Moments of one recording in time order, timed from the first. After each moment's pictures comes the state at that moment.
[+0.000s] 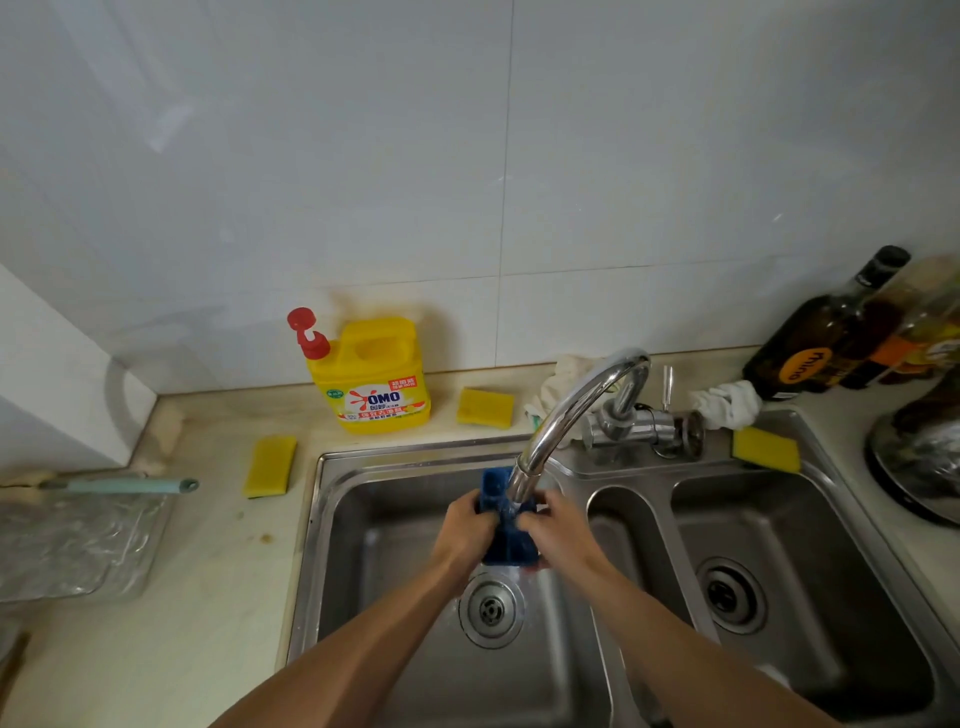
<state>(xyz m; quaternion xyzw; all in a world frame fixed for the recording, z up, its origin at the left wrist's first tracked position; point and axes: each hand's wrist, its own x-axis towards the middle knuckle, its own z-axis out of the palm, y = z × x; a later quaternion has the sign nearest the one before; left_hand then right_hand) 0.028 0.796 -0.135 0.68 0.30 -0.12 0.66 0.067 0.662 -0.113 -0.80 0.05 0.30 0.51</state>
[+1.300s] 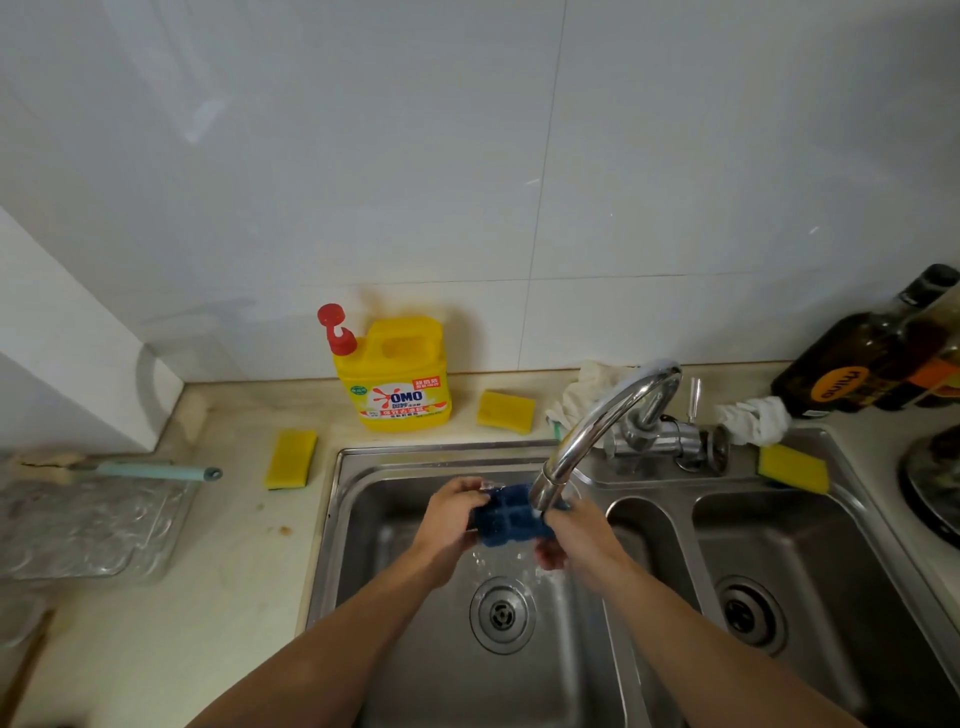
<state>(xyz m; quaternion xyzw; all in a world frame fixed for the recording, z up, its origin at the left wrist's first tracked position) 0.029 0.837 -0.127 0.57 0.35 -0.10 0.73 0.082 0.666 -0.121 -0.77 0.11 0.34 0.52</state>
